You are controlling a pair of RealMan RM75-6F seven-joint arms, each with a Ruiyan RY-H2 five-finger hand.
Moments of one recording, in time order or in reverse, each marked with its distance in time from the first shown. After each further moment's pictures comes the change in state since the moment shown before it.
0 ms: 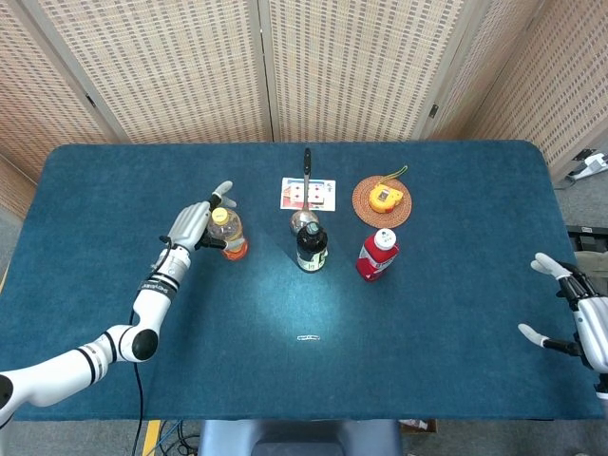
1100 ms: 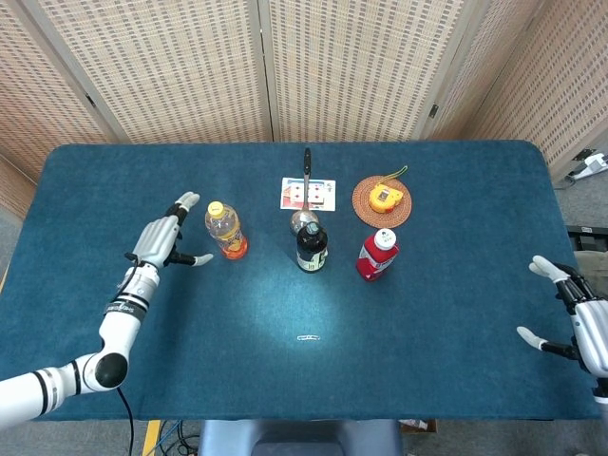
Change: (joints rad) left arm 0.105 0.226 0.078 -0.371 -0.189 0.175 0.242; right arm -0.011 -0.003 -0.003 -0.022 -0.014 0.019 -0.057
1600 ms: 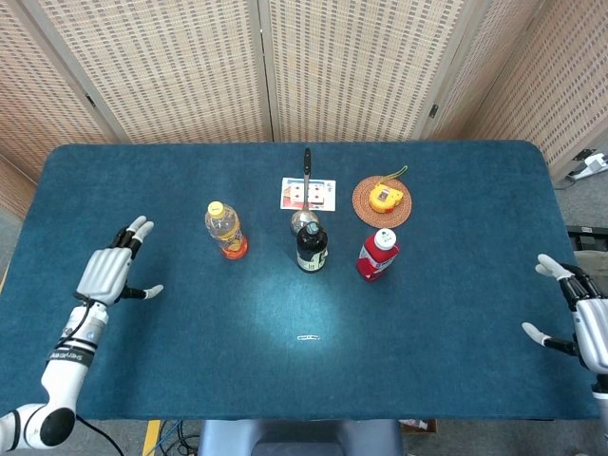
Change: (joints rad) left arm 0.206 0.158 0.192 -0.138 0.302 0.229 0.056; right arm 0.000 -0.027 0.020 -0.001 0.068 -0.019 -0.121
